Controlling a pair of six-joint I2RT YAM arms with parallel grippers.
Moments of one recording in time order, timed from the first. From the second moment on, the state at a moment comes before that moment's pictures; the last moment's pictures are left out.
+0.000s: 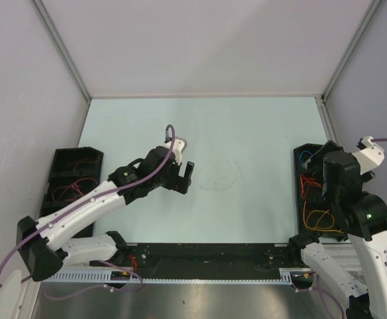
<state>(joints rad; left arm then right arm) -0.83 1.07 0.97 -0.63 -0.22 -0.31 0.32 0.69 1.20 -1.10 0.71 0.74</state>
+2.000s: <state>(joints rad) -0.87 2.18 1.65 -0.57 -0.06 -0.15 0.22 0.78 0.88 -0.70 0.38 0.54</state>
